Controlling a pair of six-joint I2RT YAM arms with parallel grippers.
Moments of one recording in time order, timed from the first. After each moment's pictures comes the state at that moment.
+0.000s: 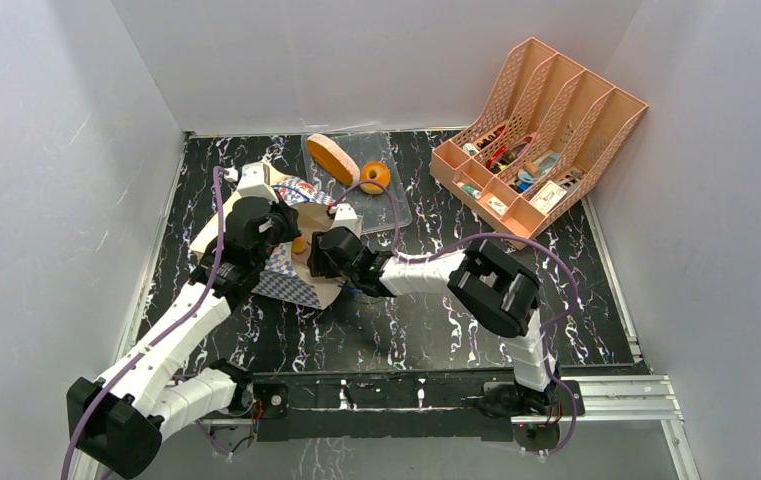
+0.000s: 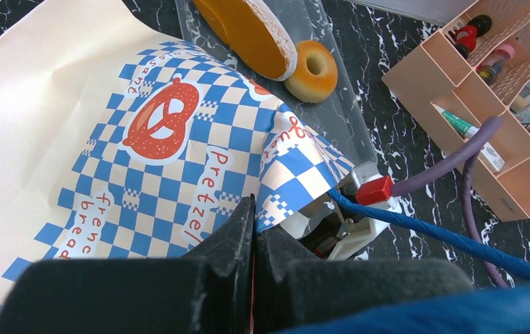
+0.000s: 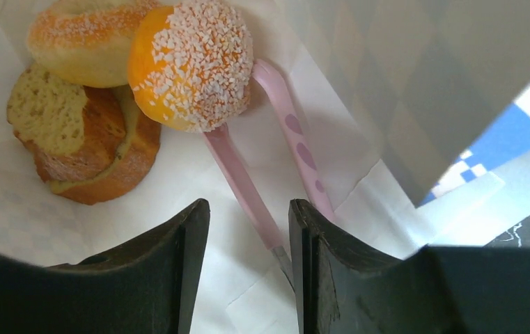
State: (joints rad) left arm -0.46 0.99 0.82 -0.21 -0.27 -0.45; right arm 1.00 2.03 1.28 0.21 0.26 0.70
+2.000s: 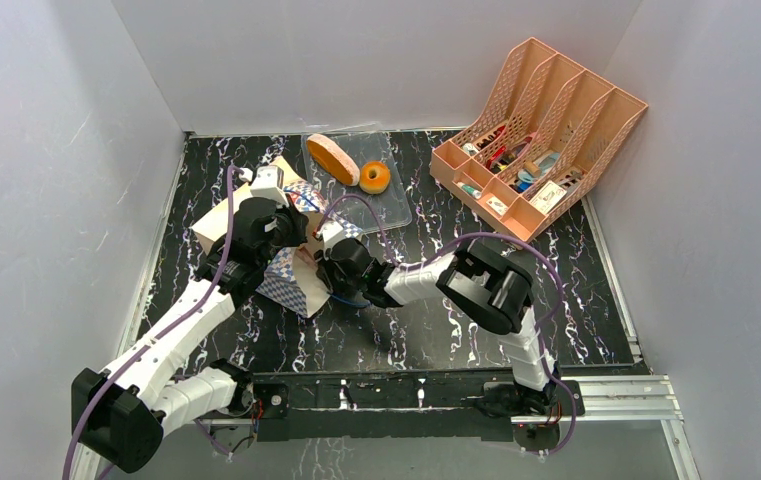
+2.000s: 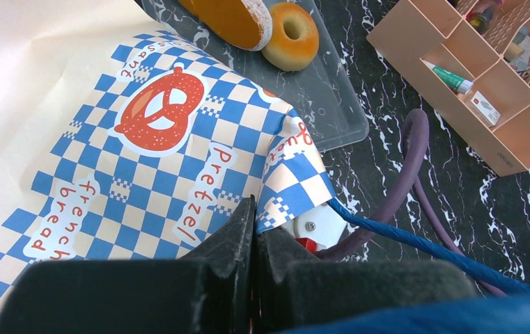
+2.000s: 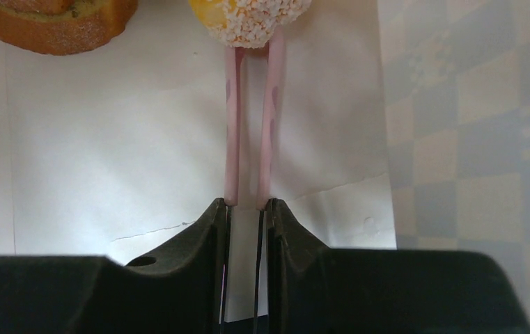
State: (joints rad) left arm -0.47 1.03 0.80 -0.19 -0.17 -0.40; right arm 0.99 2.08 1.15 0.45 0.12 0.21
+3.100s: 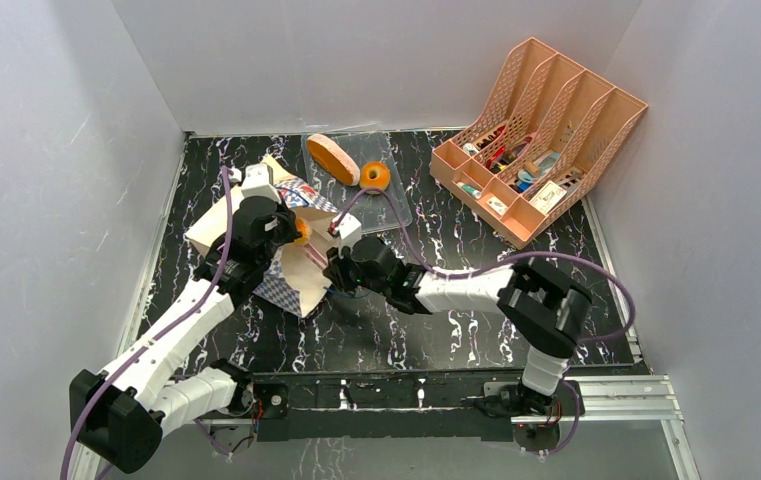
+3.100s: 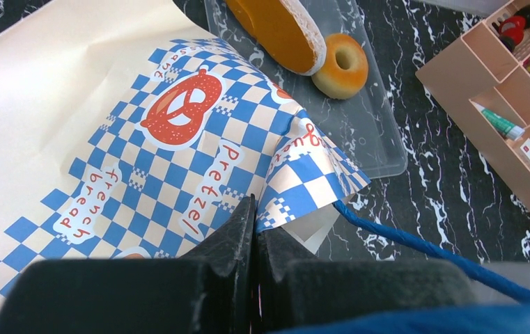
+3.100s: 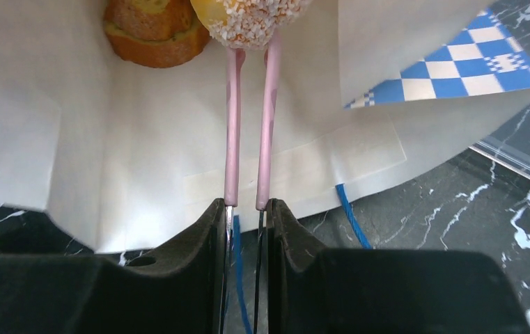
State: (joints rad) left arm -0.47 1.02 0.82 -0.23 -0.35 -0.42; right arm 1.02 1.77 0.99 0.39 0.11 0.24
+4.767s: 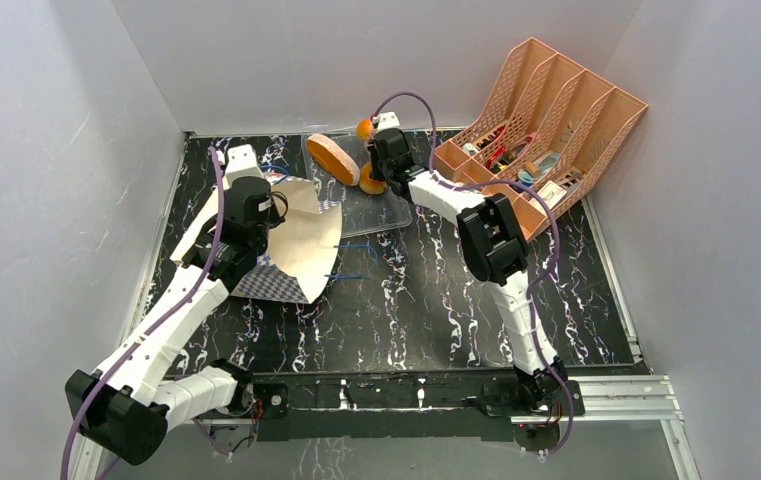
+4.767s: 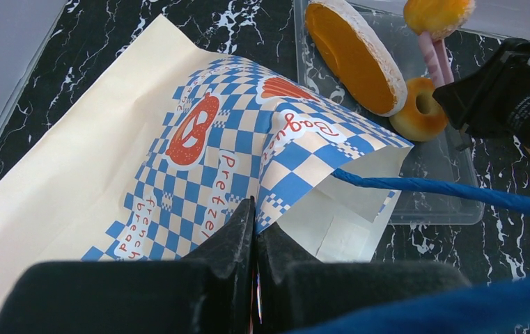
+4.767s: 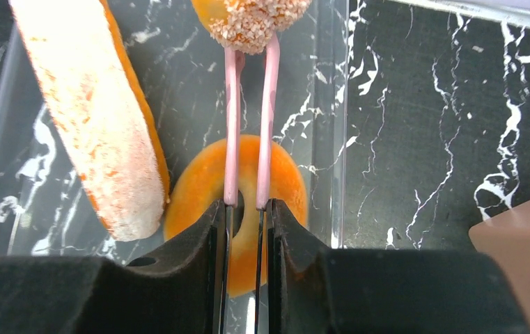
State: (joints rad) left arm -0.45 1.07 1.01 -0.42 -0.56 -0.35; right arm 0.53 2.37 1.93 -0.05 0.22 0.16
